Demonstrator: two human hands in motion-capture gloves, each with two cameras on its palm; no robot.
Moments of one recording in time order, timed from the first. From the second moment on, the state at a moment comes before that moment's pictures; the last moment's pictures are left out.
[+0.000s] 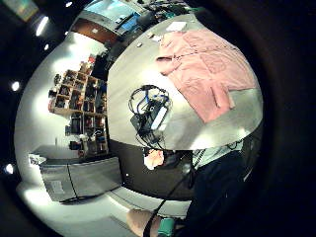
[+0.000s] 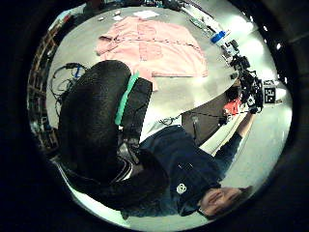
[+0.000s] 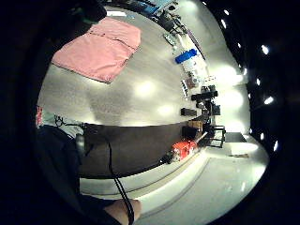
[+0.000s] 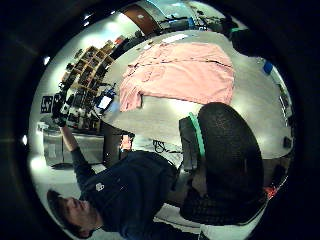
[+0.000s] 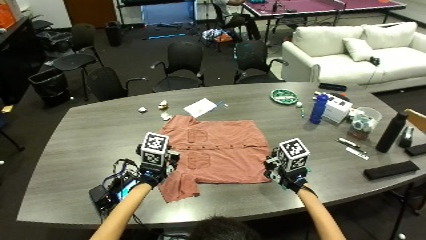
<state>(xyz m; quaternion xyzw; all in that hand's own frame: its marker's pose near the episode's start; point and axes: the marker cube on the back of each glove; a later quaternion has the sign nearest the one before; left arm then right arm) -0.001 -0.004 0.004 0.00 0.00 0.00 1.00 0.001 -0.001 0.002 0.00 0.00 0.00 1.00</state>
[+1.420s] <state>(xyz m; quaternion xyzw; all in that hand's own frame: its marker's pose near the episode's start) 0.057 -0.076 0.236 -0.34 0.08 0.04 0.94 -0.032 -0.141 0.186 -0.29 -0.03 0.05 0.96</state>
